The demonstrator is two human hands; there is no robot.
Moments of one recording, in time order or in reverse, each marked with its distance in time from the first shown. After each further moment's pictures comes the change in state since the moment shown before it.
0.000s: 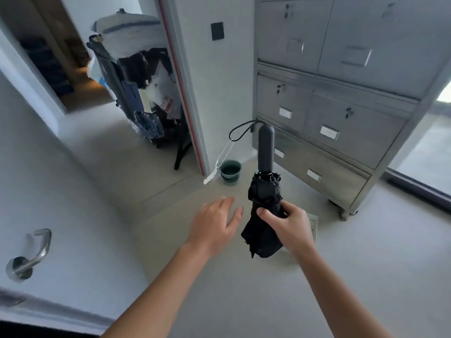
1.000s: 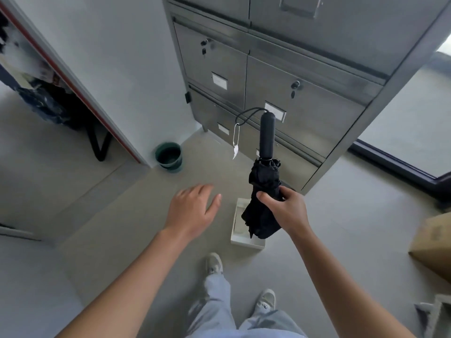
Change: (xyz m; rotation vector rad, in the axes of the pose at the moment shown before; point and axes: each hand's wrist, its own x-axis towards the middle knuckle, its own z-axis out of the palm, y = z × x) left_hand 0.354 0.096 0.218 0.116 -0.232 0.125; right_hand 0.354 0.108 -0.206 -0.052 0.153 0.319
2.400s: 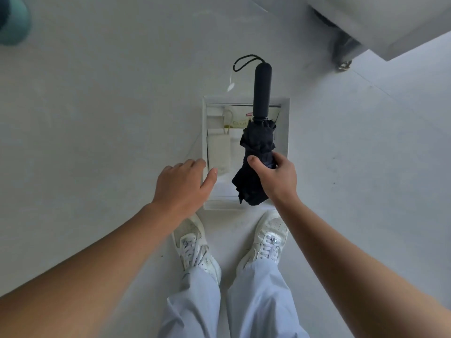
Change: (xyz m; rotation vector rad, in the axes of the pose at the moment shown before) left_hand 0.140 -0.134 0.684 -0.055 -0.626 0.034; right_hand 0.365 0.576 0.242 -0.064 0.109 0.521
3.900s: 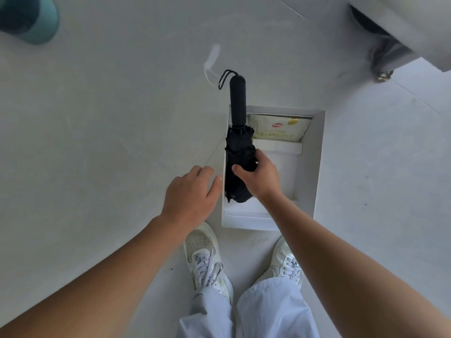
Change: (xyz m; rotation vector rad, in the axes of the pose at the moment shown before) left_hand 0.015 -0.039 0.030 -0.113 0.072 -0.109; right_hand 0.060 0.016 0.102 -0.147 -0.200 -0.192
